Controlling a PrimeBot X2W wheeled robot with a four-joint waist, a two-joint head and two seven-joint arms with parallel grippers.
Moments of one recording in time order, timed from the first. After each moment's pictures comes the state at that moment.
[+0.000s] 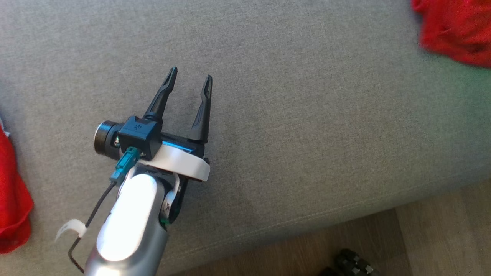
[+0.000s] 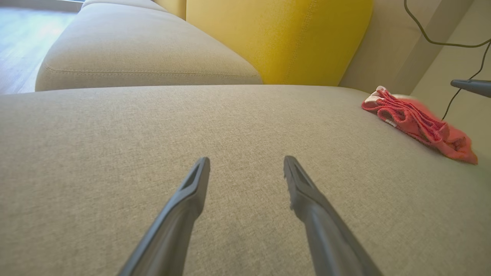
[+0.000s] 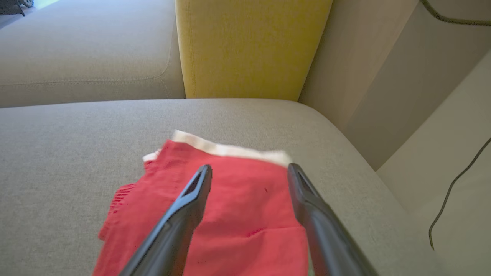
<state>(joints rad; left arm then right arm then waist) -0.38 0.05 -0.37 0.19 -0.16 0.00 -0.26 -0.99 -0.47 0.04 0.97 0.34 0.13 -0.19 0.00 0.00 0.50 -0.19</state>
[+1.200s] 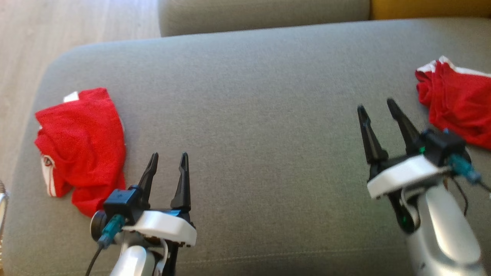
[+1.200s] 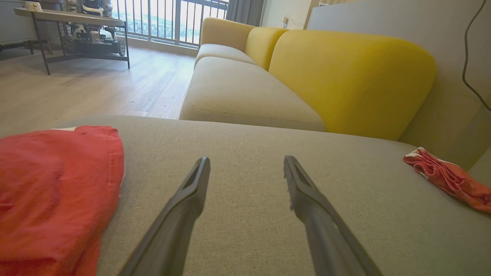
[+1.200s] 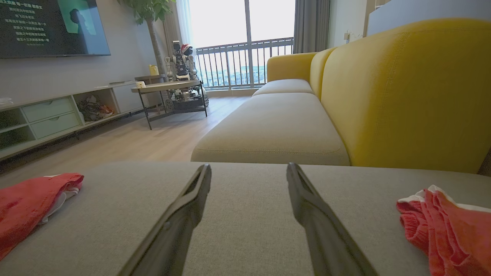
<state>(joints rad) -0.06 0.05 -0.31 0.17 -0.28 0.08 -0.26 -0.31 -0.09 0.01 0.36 0.17 0.13 -0.25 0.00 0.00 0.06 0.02</state>
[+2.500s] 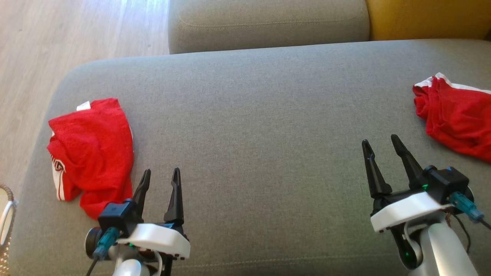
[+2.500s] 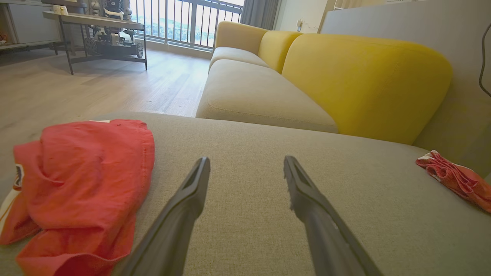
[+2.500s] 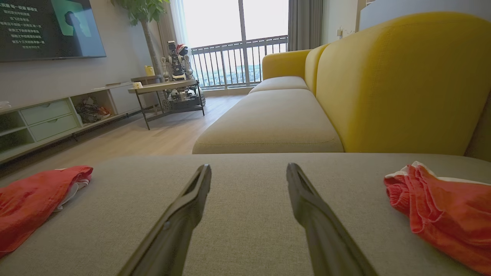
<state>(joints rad) 0.00 0.05 -0.28 0.18 -0.28 0.08 -0.26 -0.13 -0.05 -0.03 0.26 0.15 0.13 -0.25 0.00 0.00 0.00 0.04</state>
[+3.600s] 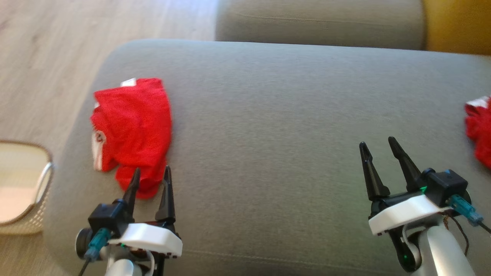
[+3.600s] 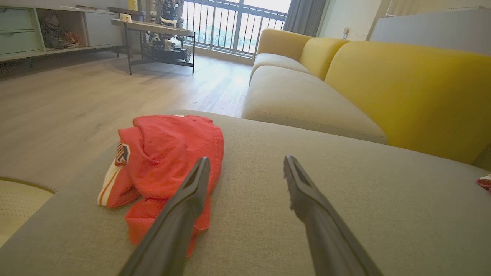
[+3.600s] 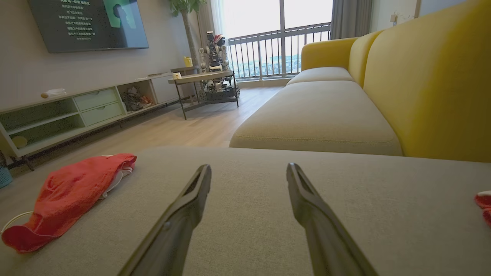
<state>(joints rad) 0.01 0.05 -0.23 0.17 -0.26 0.07 -0.26 -0.11 -0.05 -0.02 0.24 0.17 0.13 -0.25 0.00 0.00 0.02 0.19</state>
